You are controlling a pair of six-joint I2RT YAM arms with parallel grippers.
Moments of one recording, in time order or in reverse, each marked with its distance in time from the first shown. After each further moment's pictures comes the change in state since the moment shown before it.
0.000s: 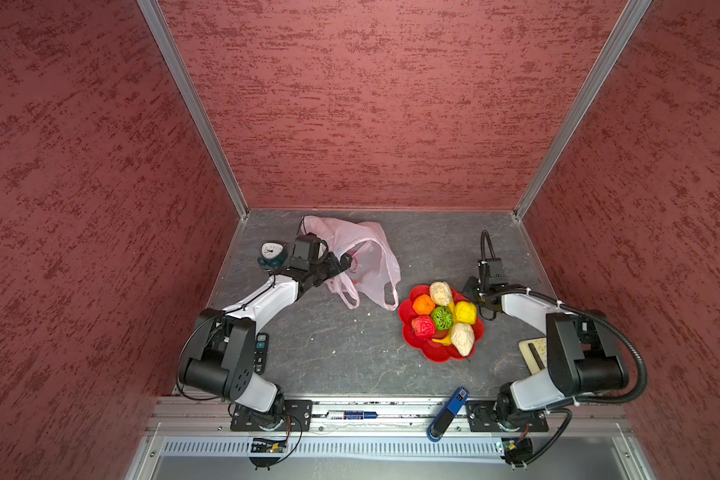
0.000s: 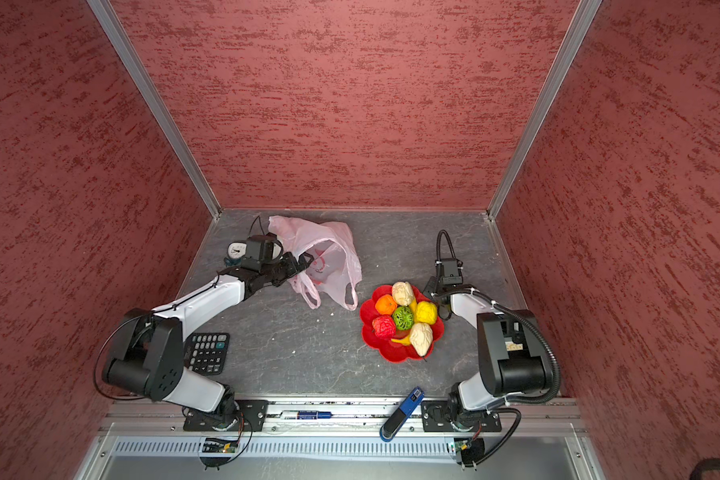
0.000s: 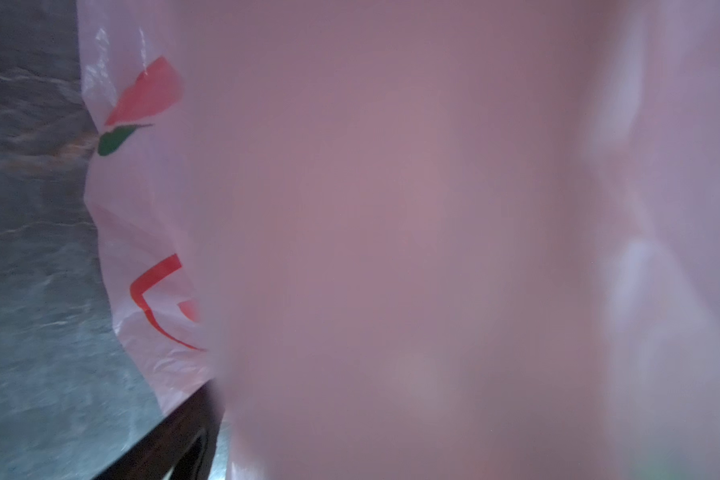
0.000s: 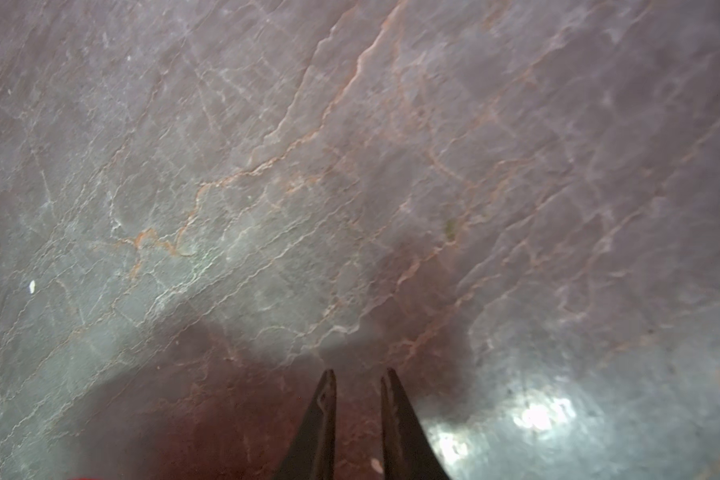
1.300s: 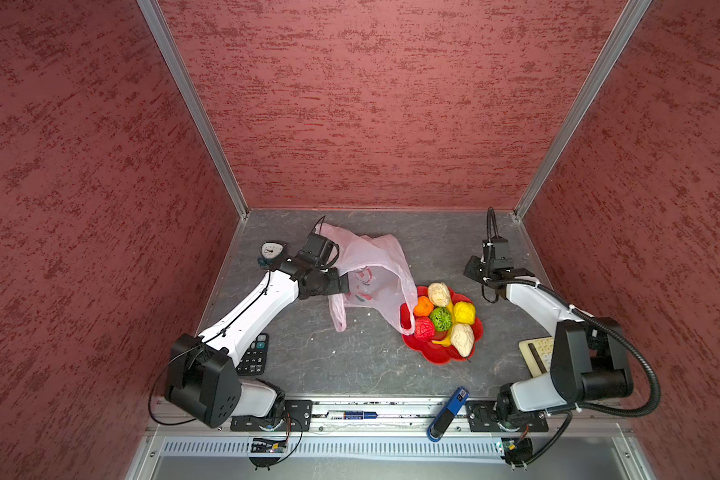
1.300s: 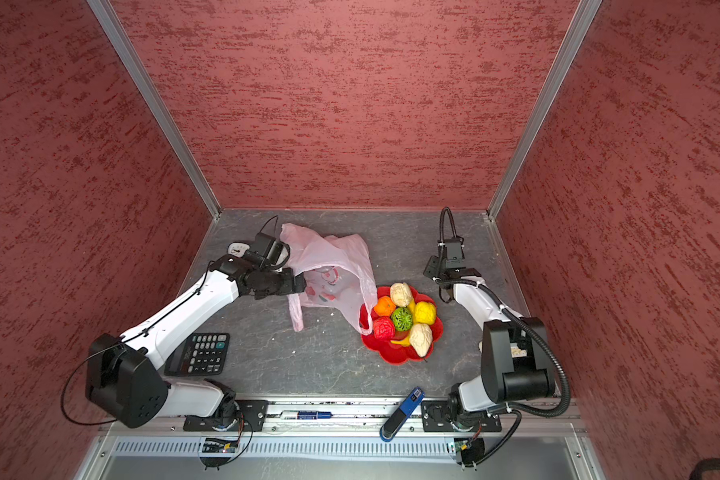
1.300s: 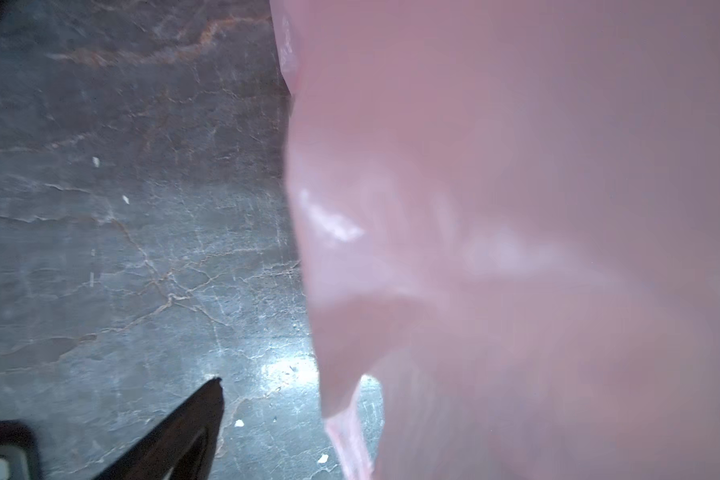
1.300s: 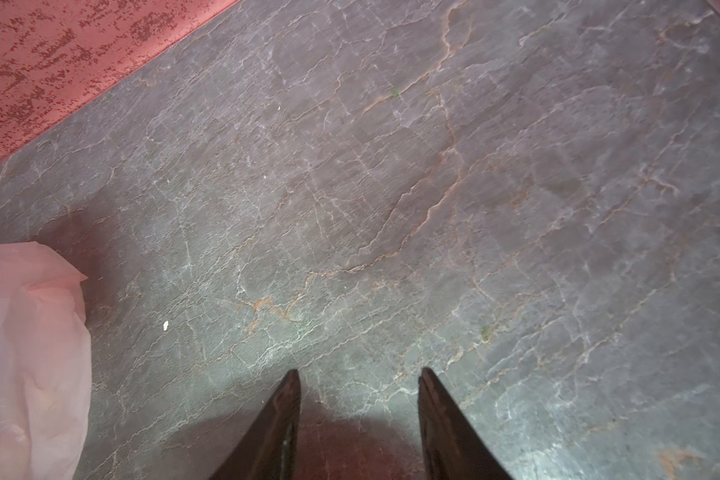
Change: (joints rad) left arm -0.169 -0.130 0.259 -0.824 -0.307 0.254; right arm -0.014 -0.049 0.180 -0.077 0.026 -0.101
